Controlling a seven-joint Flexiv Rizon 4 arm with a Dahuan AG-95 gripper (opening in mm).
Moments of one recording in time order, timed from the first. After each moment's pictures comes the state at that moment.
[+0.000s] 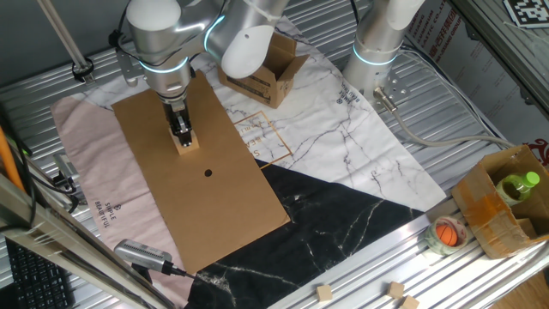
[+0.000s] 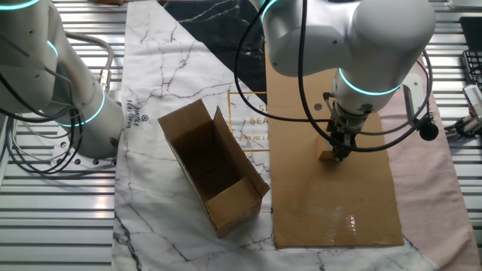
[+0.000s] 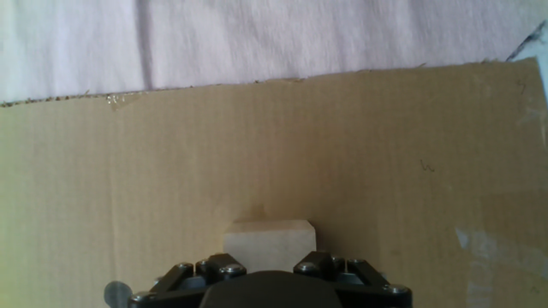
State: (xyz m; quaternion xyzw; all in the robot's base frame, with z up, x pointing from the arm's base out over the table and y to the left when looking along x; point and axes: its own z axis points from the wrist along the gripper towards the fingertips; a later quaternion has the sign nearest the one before) arm 0.584 -0.050 0.053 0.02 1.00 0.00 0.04
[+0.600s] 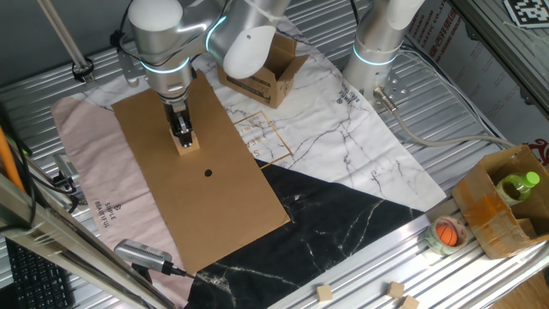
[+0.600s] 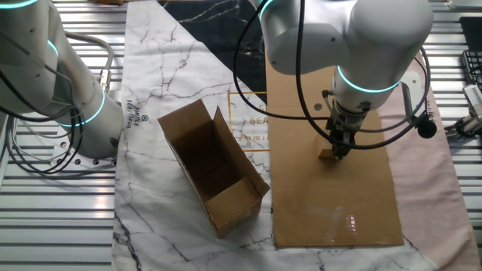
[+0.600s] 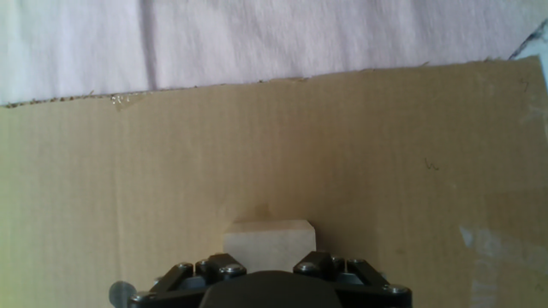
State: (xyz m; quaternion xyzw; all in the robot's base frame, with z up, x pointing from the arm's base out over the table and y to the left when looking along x) arm 0.583 -0.047 0.052 0.03 1.00 0.00 0.04
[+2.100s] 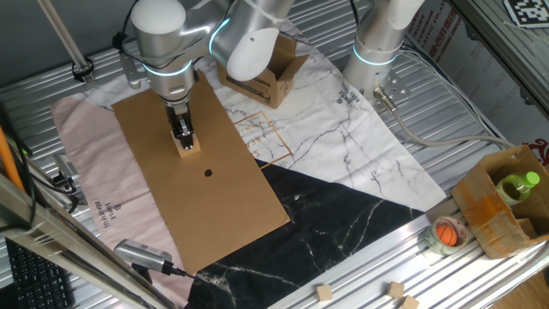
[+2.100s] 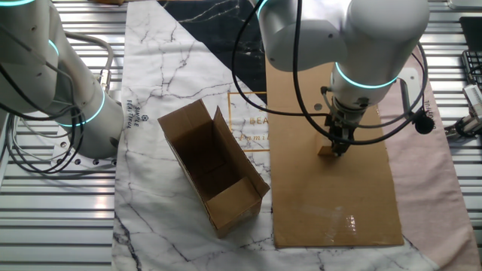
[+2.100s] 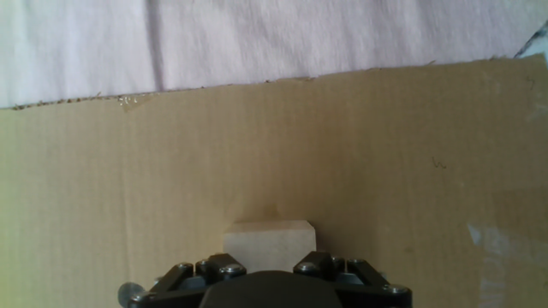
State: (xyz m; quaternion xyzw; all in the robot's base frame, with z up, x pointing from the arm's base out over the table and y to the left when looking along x) arm 0.582 -0.038 0.052 0.03 1.00 0.00 0.04
